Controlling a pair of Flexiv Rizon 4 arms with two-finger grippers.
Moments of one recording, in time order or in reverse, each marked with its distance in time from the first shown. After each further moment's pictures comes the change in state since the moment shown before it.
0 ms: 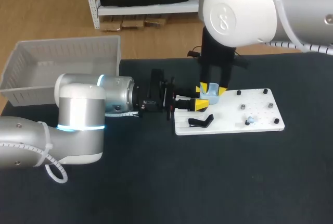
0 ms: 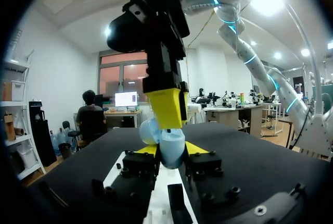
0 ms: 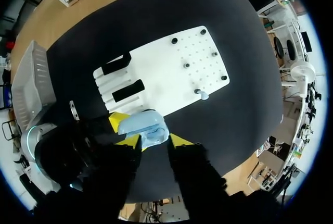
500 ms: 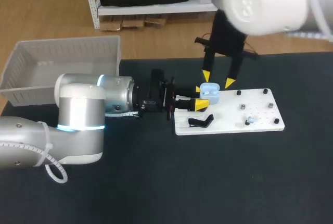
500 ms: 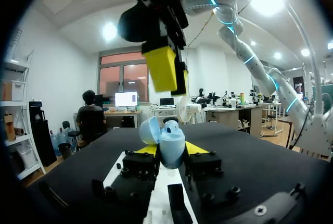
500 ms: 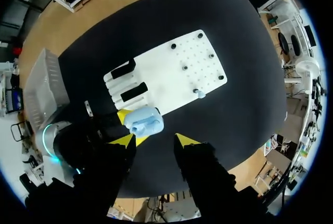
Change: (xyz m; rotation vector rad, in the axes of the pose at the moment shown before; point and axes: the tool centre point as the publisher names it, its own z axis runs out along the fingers) left arm 0.000 0.000 0.000 0.000 0.000 0.000; right arm 0.003 -0.013 -0.038 -0.089 -0.011 0.006
